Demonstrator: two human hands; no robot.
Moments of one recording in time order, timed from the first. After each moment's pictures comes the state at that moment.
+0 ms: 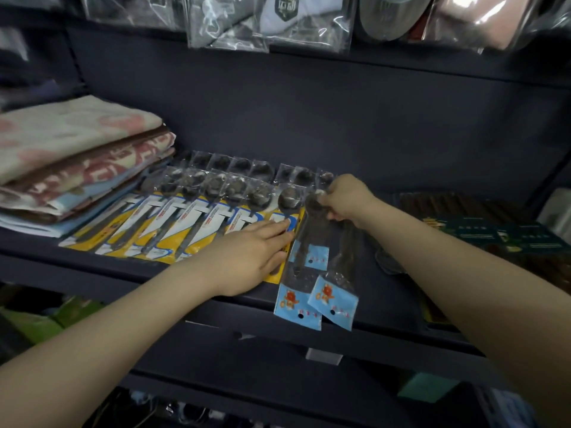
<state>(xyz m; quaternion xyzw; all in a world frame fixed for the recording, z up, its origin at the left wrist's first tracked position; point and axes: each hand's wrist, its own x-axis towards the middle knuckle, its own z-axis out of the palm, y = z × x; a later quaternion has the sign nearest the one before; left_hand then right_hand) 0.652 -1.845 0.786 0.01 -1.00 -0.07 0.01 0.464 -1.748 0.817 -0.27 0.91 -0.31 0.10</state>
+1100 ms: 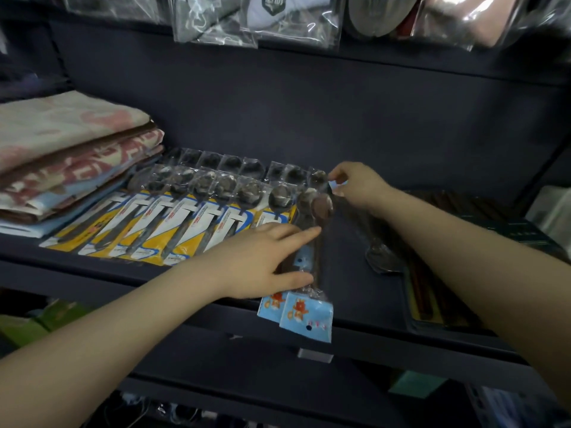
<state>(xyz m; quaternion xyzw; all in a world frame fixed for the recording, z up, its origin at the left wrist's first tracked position) 0.640 -1.825 0.793 -0.04 -1.00 -0.09 -0.01 0.429 -1.728 0.819 -0.35 0.89 -0.29 0.01</state>
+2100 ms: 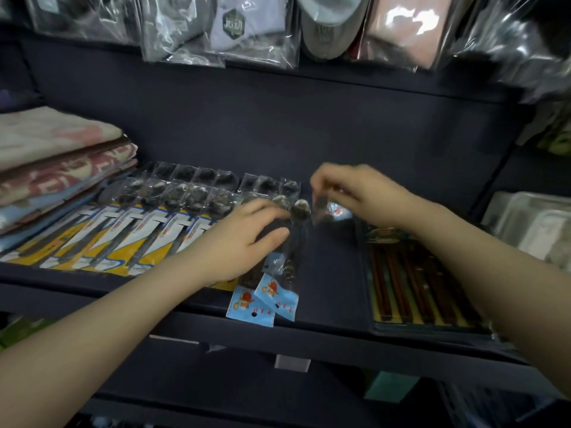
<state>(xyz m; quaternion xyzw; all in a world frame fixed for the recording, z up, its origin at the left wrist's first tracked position) 0.621 -1.810 0.807 -0.03 -0.95 -0.23 0.20 0.472 -1.648 0.872 -0.64 0.74 -0.18 -0.07</state>
